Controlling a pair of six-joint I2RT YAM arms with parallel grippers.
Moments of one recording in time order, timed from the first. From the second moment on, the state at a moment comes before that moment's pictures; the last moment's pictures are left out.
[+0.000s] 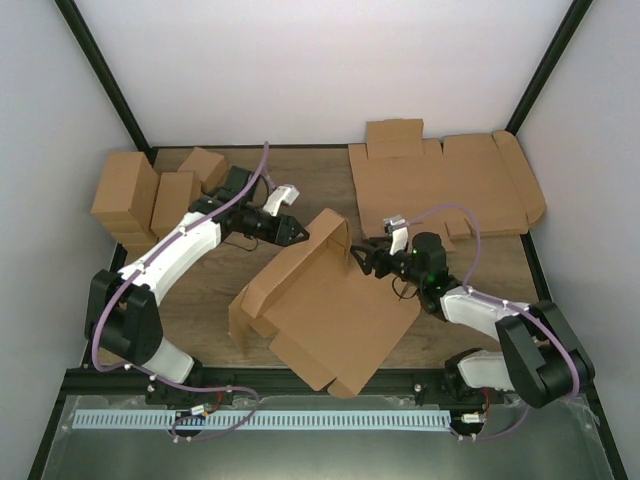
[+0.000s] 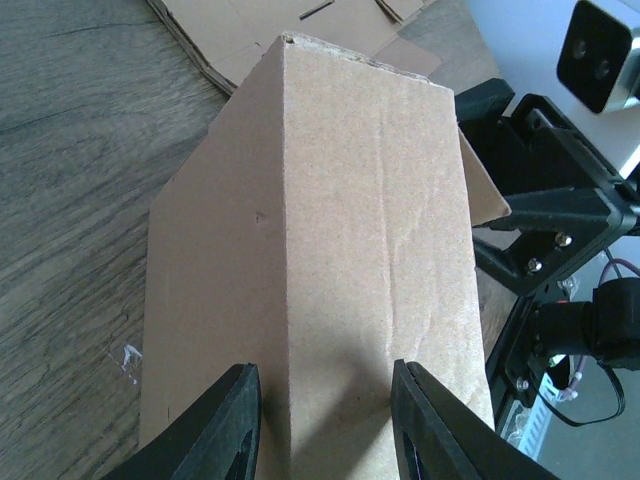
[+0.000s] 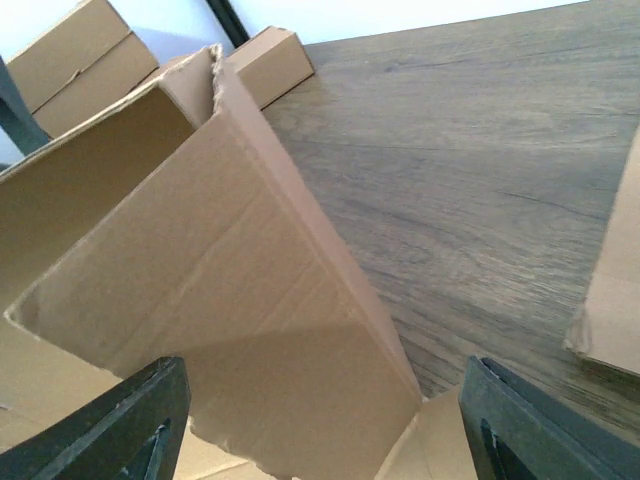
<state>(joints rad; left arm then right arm) -0.42 1.54 1.22 -0.63 0.70 -0.12 0.41 1.27 0.39 0.56 -0.42 0.33</state>
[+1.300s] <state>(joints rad) -0.43 1.58 1.25 -0.67 0.74 -0.08 0.50 1.56 0.45 0.84 -0.49 0.15</state>
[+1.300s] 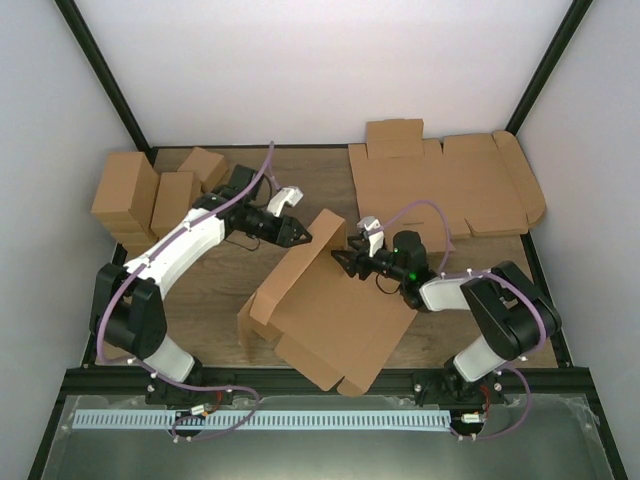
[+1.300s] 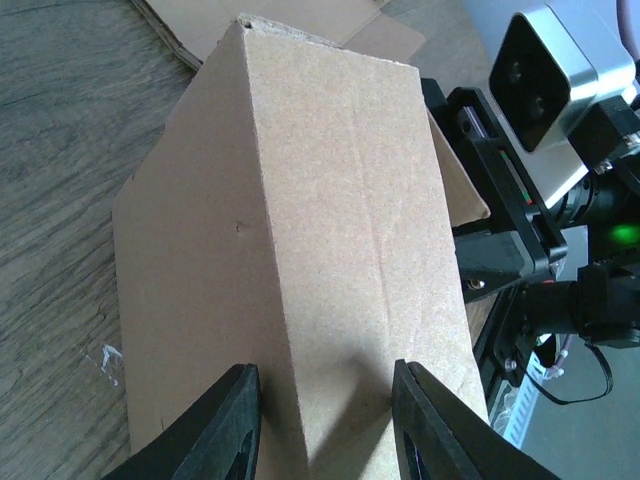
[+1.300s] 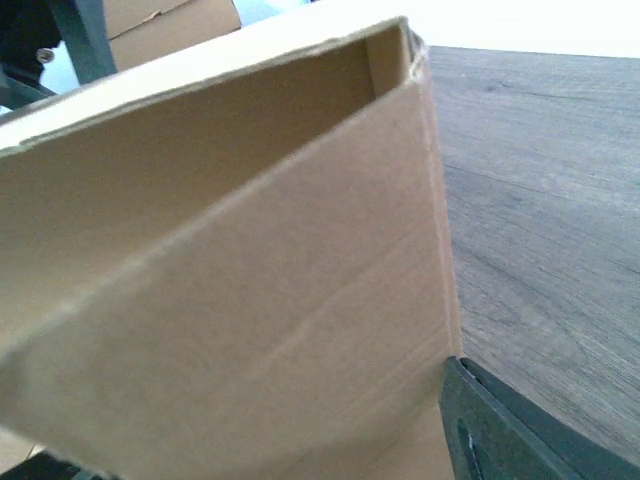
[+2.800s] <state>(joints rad) -0.43 1.63 1.29 -0.63 0.73 -0.11 0.43 0.99 0.27 0.71 -0.03 0.29</state>
